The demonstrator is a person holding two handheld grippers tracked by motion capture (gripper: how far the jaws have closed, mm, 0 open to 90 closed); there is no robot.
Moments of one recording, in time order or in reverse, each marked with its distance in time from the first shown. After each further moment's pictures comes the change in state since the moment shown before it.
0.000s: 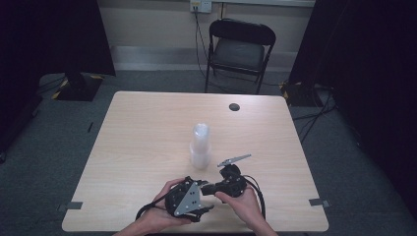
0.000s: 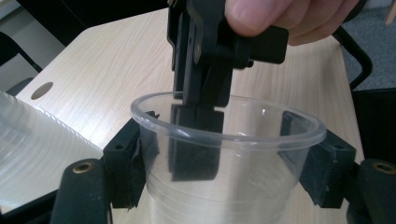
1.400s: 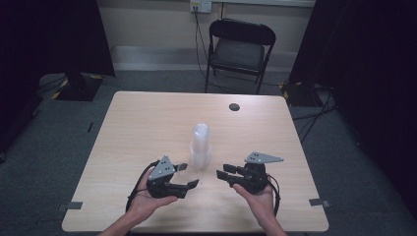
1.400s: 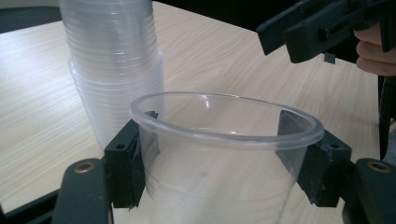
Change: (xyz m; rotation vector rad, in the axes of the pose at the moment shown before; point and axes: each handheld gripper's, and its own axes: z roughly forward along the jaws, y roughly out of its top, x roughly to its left) left arm 0.055 -0.032 -0.027 -0.094 0.077 -0.524; right arm -0.011 -0.012 -0.055 -0.383 -0.149 -0.120
